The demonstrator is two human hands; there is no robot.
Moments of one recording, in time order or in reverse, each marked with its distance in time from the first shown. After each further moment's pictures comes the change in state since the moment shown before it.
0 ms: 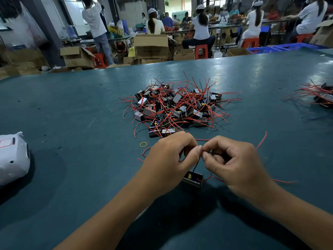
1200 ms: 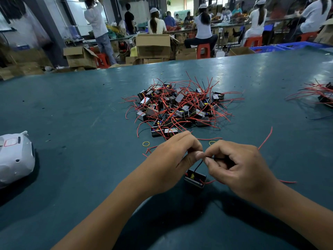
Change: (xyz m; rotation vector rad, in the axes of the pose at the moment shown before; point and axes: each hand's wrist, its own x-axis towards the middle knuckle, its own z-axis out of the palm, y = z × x) left_hand 0.001 -0.004 -0.012 -0.065 -0.202 0.053; right_hand 0.000 0.005 -0.005 -0.159 -0.080 -0.169
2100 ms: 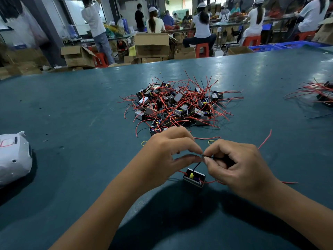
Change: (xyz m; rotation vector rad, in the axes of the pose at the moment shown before) left_hand 0.001 0.000 -0.014 0.108 0.104 0.167; right_hand -0.001 -0.002 0.001 0.055 0.006 0.035
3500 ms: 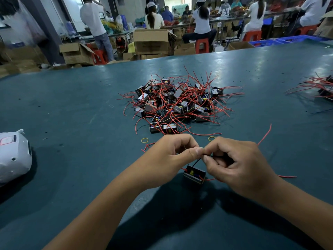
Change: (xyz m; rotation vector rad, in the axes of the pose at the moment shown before) left_hand -0.004 0.004 0.009 -0.508 -0.209 -0.422; right_hand -0.001 -0.007 -0.001 -0.095 -0.019 -0.060
